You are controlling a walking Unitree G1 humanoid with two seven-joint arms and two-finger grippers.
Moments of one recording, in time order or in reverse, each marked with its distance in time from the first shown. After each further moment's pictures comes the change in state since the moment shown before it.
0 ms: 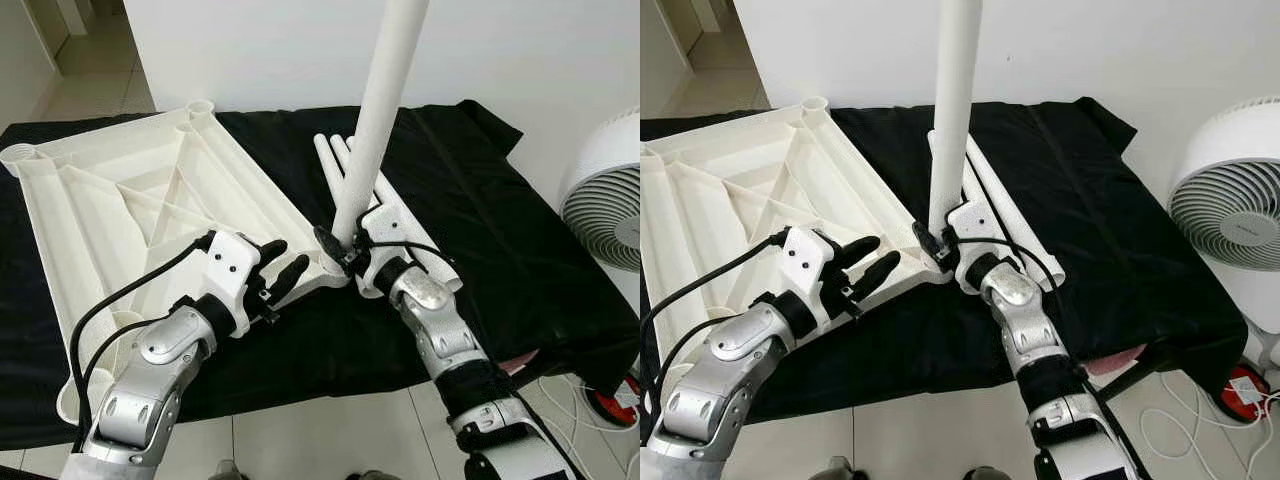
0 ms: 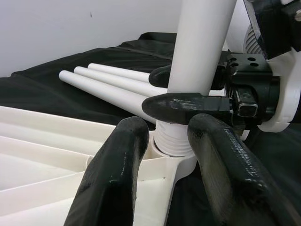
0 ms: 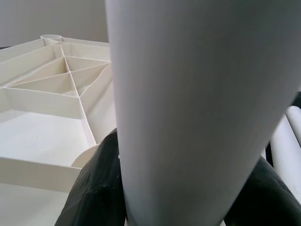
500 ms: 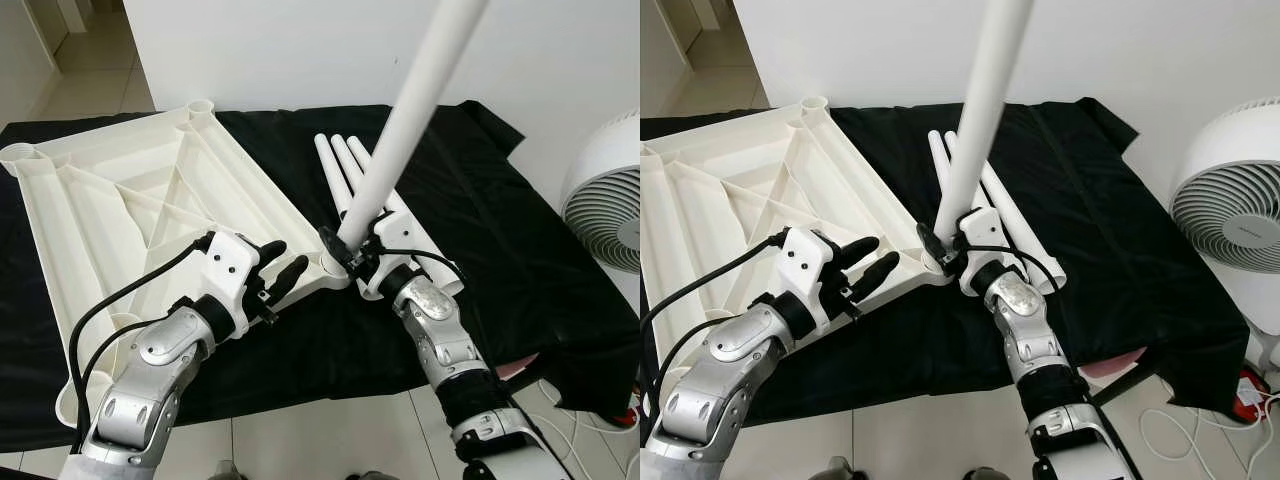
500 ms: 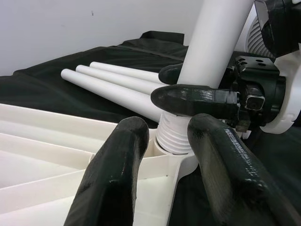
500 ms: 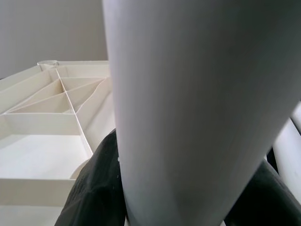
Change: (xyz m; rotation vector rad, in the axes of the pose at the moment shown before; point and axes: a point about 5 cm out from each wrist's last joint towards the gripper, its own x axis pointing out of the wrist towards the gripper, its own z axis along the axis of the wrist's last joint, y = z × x) left arm -0.001 0.000 -0.001 0.002 0.004 0.000; right arm -0.009 -0.007 -0.010 0.132 -0.069 -0.090
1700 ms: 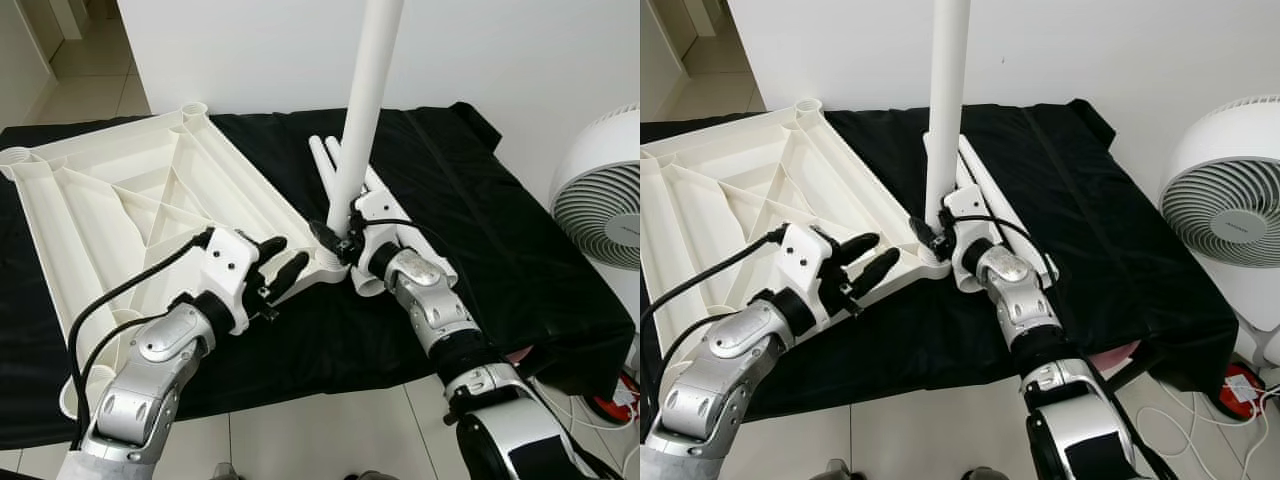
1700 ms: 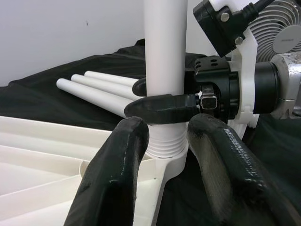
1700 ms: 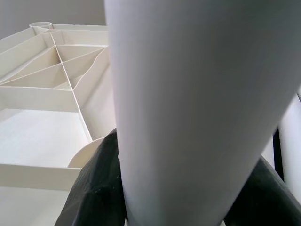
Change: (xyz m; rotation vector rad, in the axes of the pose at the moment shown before) left arm 0.002 0.002 0.004 0.007 -0.016 -0.004; right arm 0.037 -0.007 0.004 -0.038 0.207 0.060
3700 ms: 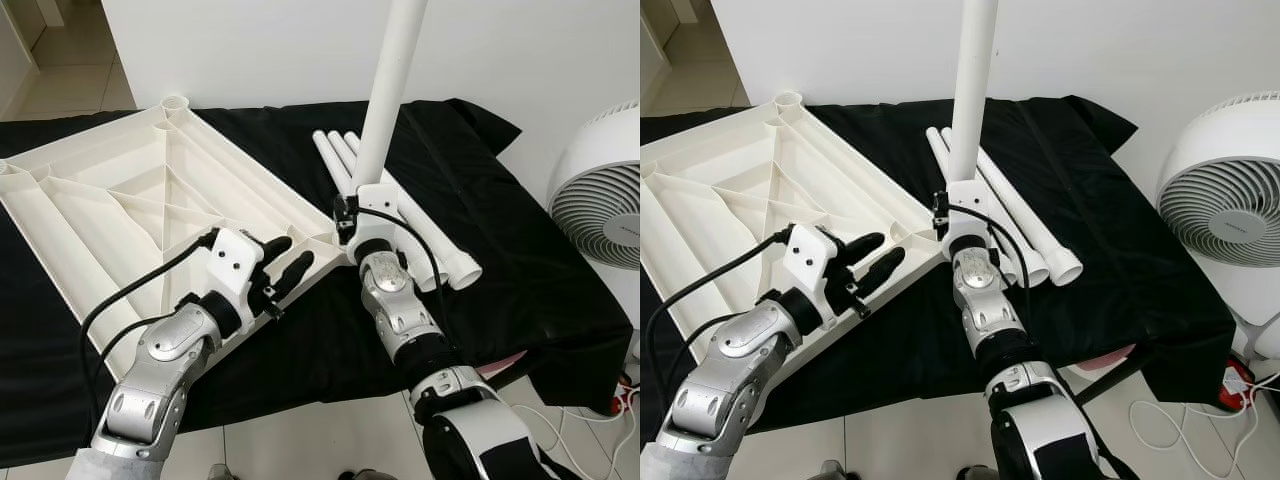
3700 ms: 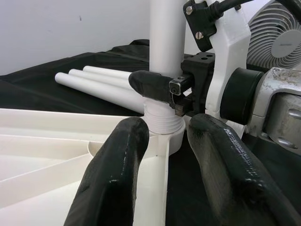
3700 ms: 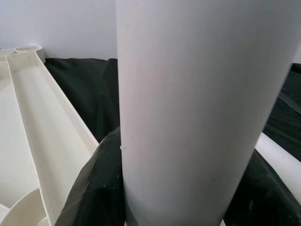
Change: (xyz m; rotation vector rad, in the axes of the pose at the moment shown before) left arm 0.004 -0.003 -0.004 -0.021 -0.011 0.001; right arm 0.010 0.009 0.000 0.046 -0.086 -0.554
